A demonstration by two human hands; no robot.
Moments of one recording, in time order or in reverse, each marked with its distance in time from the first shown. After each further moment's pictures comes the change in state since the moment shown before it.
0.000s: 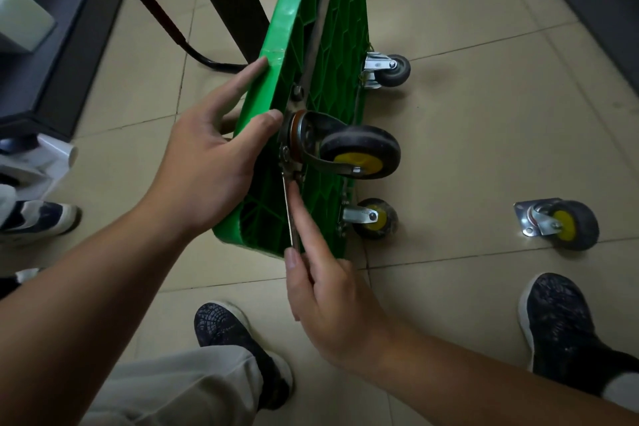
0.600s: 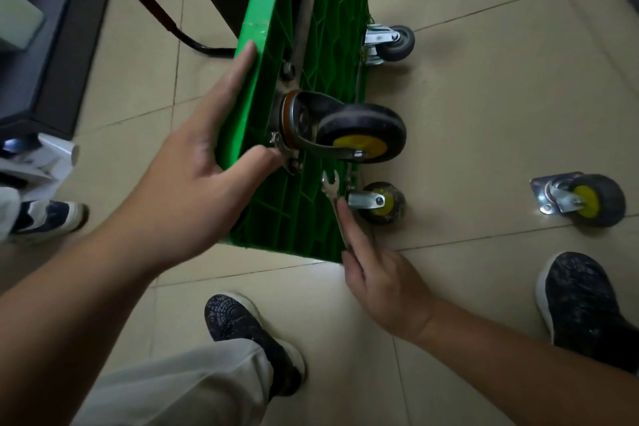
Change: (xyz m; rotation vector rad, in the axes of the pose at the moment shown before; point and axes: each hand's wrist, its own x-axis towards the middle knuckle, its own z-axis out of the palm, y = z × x) left_hand -0.018 -0.001 -0.002 0.221 -0.176 0.146; right_hand -0.023 0.097 -0.016 -0.411 0.039 -0.110
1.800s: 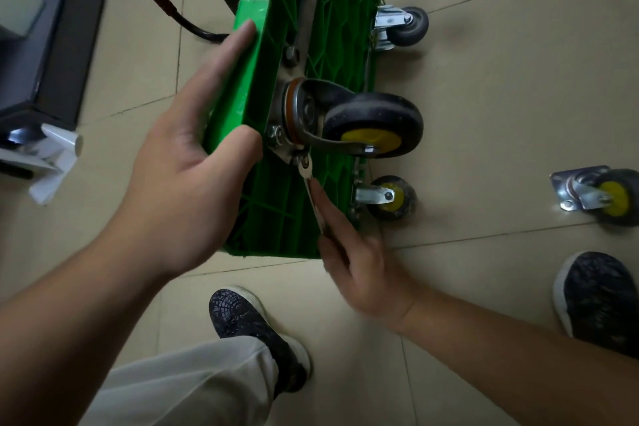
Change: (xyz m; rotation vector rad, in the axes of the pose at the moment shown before) left_hand 0.005 -0.016 0.010 0.057 0.143 -0.062; right_hand 0.030 0.000 0.024 0.325 0.035 -0.003
